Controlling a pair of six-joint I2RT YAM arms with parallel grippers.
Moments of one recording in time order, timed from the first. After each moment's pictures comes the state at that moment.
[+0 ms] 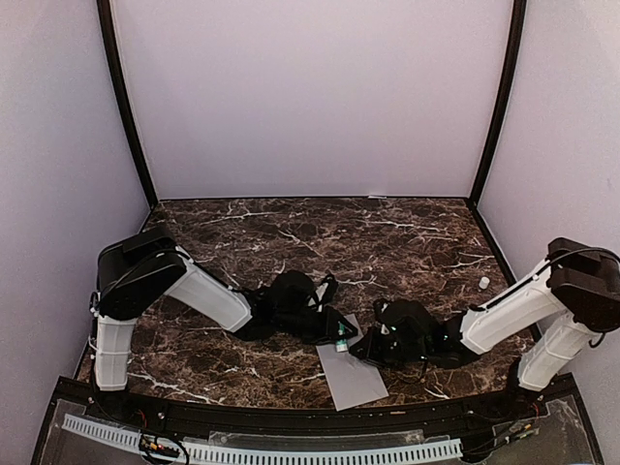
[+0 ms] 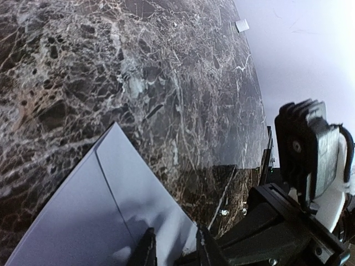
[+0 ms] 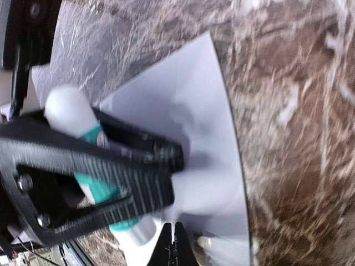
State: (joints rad) left arm -1.01 2.11 1.02 0.53 0.39 -0.98; right arm 1.09 1.58 0.46 0.38 0.03 1.17
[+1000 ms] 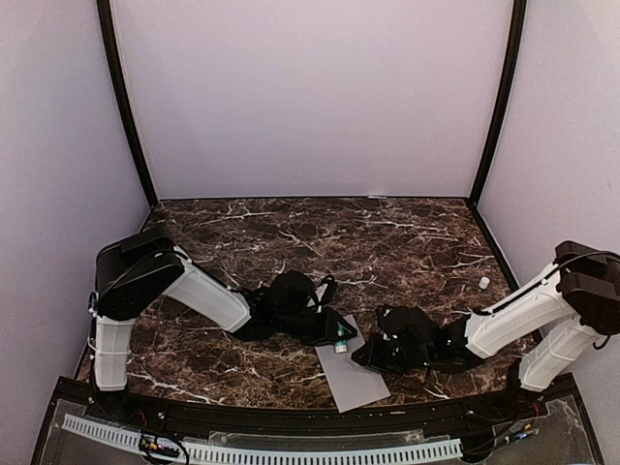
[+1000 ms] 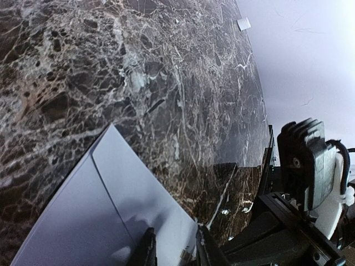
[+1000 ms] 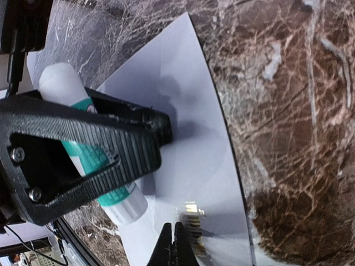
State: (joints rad) left arm -1.02 2.10 1.02 0.51 0.39 -0.98; right arm 1.16 1.52 0.44 0.32 0.08 1.25
